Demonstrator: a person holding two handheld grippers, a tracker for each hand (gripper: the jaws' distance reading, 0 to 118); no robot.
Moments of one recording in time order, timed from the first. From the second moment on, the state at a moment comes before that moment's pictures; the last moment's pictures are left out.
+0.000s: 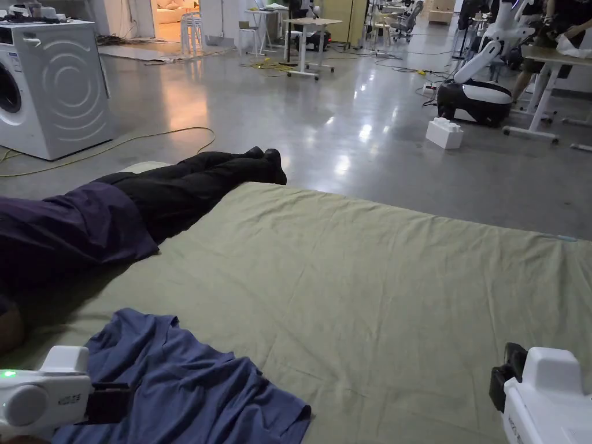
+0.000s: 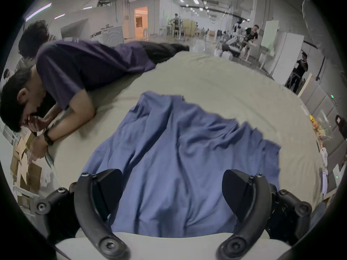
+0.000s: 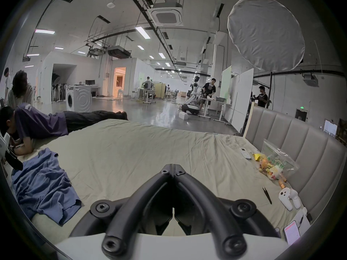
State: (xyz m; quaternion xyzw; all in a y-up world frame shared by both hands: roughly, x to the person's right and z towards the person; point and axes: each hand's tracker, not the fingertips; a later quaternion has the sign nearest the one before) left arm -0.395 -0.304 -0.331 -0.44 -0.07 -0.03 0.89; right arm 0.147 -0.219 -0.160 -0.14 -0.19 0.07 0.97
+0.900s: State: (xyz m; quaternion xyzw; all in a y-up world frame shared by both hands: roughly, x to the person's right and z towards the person) left arm -0.385 -0.351 -0.333 -0.41 -0.03 -0.01 0.91; right arm 0.132 -0.240 -0.163 -0.17 -0.16 0.09 0.97
